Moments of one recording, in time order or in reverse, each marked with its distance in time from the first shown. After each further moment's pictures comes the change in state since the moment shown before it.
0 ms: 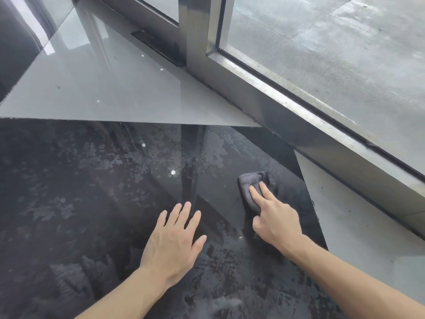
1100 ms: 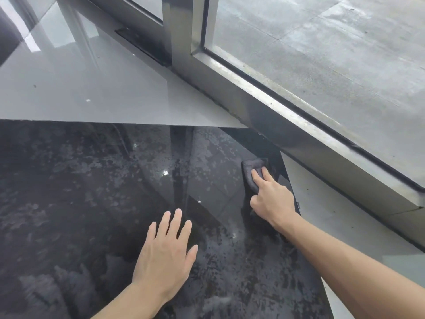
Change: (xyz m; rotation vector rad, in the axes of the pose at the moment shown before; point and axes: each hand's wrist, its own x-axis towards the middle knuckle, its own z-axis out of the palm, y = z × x) left_hand 0.000 0.028 -0.004 -0.022 -0.093 -0.073; right_hand 0.048 0.033 -0.011 -0.008 0.035 0.106
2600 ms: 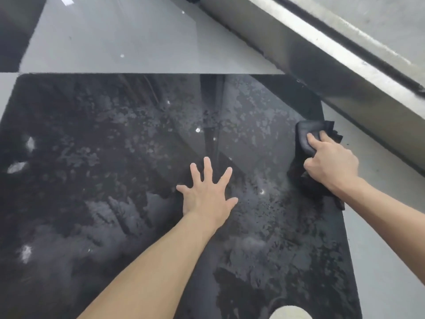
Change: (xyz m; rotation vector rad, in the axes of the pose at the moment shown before) left_hand 0.014 0.035 0.006 0.008 -0.291 -0.178; right_hand -0.014 0.050 -0.003 0.001 -0.009 0.056
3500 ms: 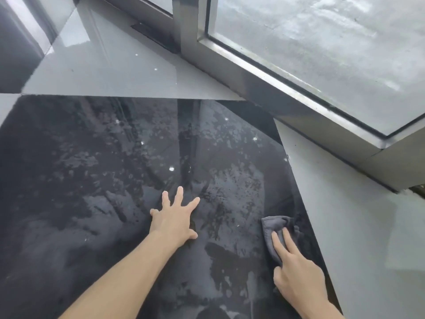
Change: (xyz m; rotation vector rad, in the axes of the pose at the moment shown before) left_hand -0.076 -0.047 0.046 0.018 0.006 0.091; right_hand -0.273 0.000 0.065 -0.111 -0.193 0.078
